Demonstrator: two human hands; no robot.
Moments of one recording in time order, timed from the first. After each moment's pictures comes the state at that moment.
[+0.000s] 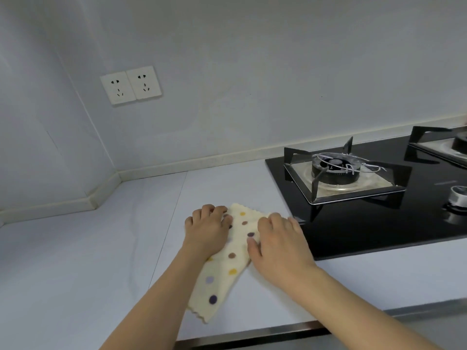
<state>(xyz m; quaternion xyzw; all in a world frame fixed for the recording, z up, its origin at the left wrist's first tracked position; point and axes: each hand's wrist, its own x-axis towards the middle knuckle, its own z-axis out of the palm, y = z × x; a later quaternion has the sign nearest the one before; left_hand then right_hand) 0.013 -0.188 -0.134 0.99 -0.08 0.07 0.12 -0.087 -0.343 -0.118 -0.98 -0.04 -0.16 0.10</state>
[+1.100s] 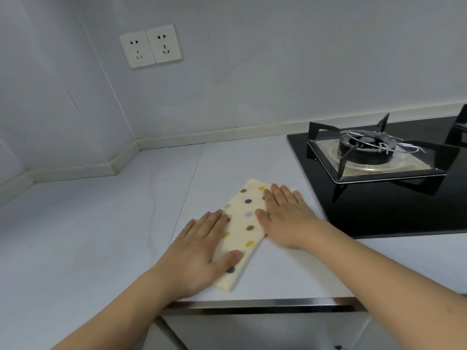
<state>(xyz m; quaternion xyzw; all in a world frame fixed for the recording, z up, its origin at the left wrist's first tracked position) -0.100 -0.124 -0.131 0.98 -0.21 -0.03 0.04 -0.045 -0.343 -0.130 -0.99 -0.09 0.07 0.08</state>
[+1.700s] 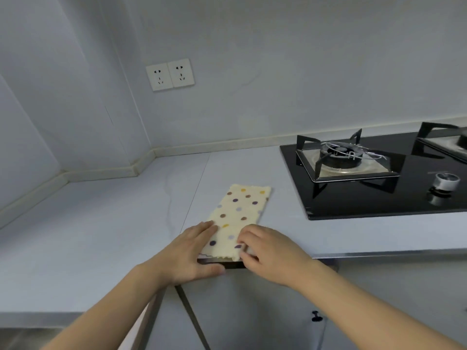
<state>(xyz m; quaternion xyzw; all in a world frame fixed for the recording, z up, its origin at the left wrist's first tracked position) -0.163 -0.092 -0.117 0.97 -0.22 -0.08 0.09 -0.172 -0.331 -0.132 -0.92 -0.33 -0.12 0.18</state>
